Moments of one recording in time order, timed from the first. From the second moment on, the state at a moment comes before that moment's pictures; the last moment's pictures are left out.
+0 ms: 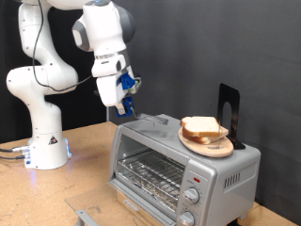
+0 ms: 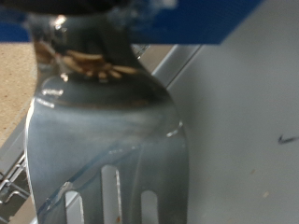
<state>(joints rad) -0.08 -0.42 0.19 -2.52 0.34 2.23 0.00</state>
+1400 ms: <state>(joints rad) -0.08 -0.36 0.25 -2.45 0.25 2.31 0.10</state>
